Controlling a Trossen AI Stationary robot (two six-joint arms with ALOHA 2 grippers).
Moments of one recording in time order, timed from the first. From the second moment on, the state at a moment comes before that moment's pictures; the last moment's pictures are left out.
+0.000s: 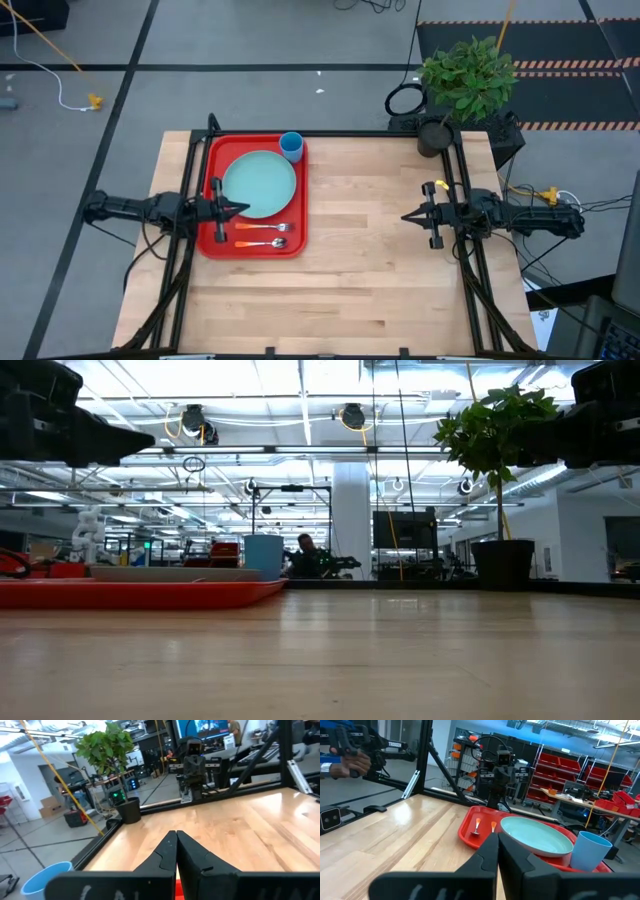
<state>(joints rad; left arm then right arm) -0.15 0.01 0.01 0.05 -0.26 0.28 -0.04 0.04 0.02 0.07 -0.16 -0.22</state>
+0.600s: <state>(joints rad) -0.04 0.02 0.01 0.05 -0.24 0.36 -0.04 0.04 0.02 0.07 -0.16 -0.22</state>
